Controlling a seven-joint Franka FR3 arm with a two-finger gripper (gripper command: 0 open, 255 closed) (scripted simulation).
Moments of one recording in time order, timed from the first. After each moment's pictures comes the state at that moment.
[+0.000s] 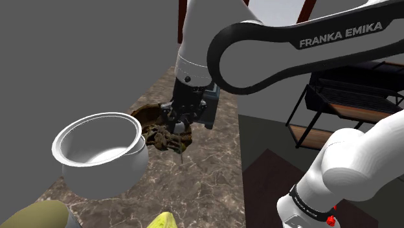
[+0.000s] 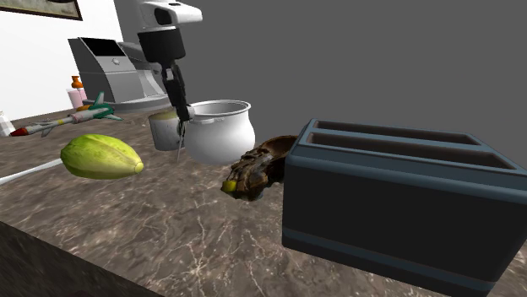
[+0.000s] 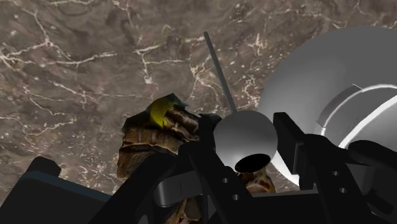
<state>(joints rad) 0.10 -0.40 0.53 -2.32 0.21 2.13 0.74</state>
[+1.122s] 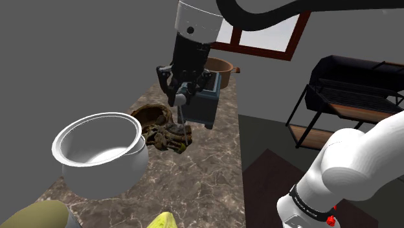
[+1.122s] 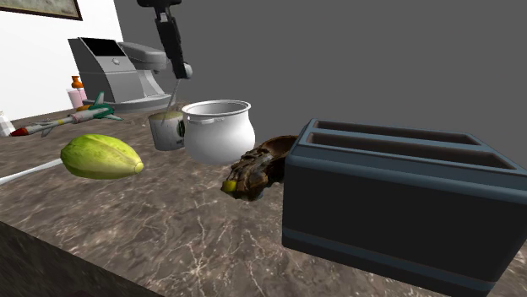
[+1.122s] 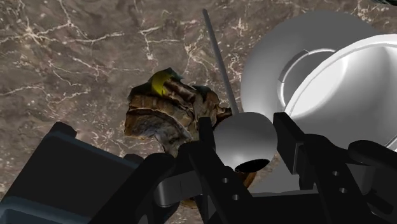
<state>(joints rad) 0.09 -0.41 0.49 -2.10 0.19 1.90 0.73</state>
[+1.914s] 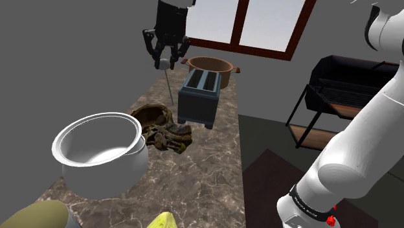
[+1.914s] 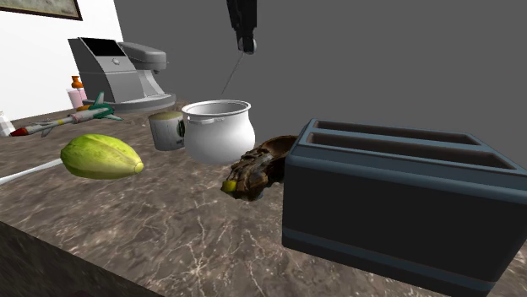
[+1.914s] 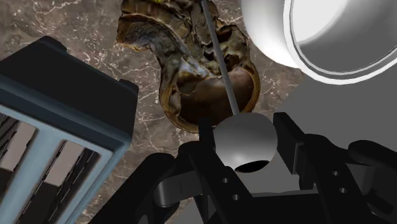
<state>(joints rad) -0.01 -0.06 0.45 -1.66 0.04 1.78 0.66</state>
